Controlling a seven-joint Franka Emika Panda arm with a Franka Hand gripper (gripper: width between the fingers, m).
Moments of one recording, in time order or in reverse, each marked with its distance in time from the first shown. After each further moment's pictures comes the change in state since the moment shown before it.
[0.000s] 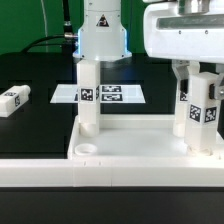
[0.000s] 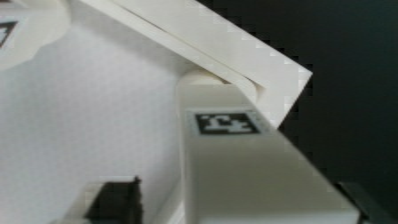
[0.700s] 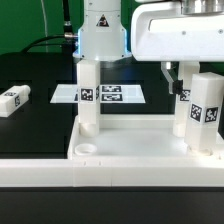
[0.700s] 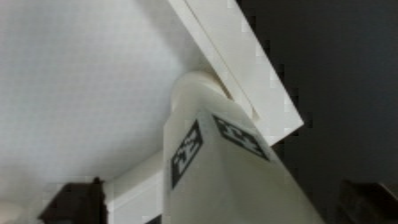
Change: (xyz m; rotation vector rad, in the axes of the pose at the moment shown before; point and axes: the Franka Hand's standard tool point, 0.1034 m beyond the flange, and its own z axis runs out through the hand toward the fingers) arm -0.005 -0.002 0.001 -0.016 -0.006 -0.575
